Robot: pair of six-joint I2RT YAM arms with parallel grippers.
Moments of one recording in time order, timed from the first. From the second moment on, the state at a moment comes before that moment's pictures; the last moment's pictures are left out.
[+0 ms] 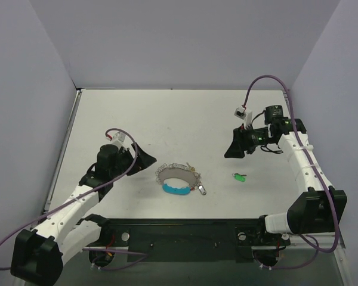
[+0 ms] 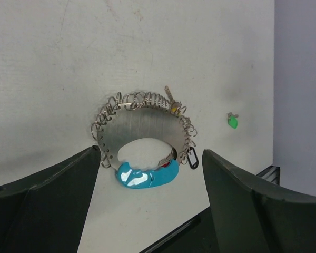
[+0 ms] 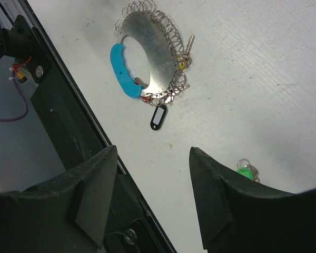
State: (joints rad) left arm -0.33 0.91 0.49 -0.05 0.28 -0.82; right arm 0.05 1.36 1.21 -1.02 -0.86 -0.45
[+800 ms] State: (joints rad) left arm -0.56 0.99 0.56 -0.17 -0.05 -0.71; right arm 0.05 1.36 1.19 -1.00 -0.88 -0.45
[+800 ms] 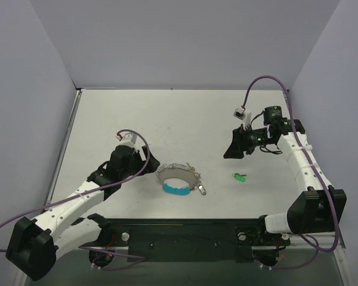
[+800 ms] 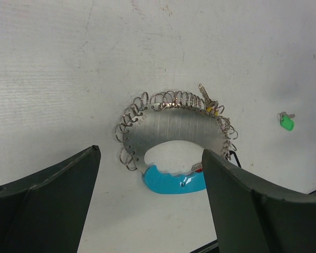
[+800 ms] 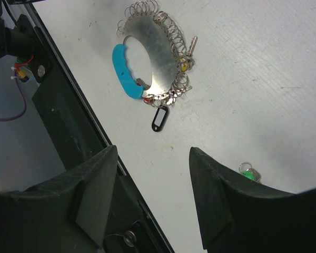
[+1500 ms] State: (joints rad) left arm -0.56 1.10 0.53 0.01 0.05 -0.73; right arm 0.05 1.37 1.19 -1.00 -0.88 -0.45
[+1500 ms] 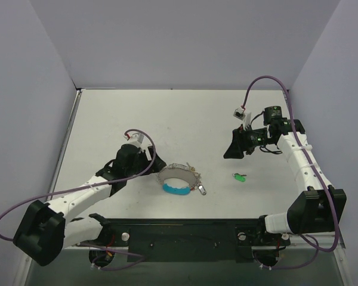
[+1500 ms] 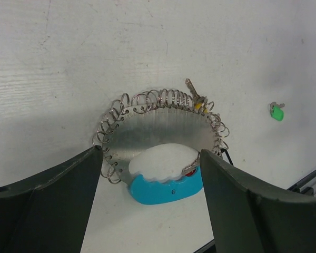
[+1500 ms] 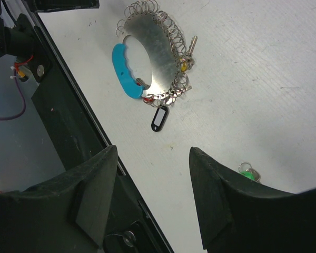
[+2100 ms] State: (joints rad) left arm -0.55 1.46 0.76 -0.07 0.05 -0.60; right arm 0.05 1.37 1.19 -1.00 -0.88 -0.47
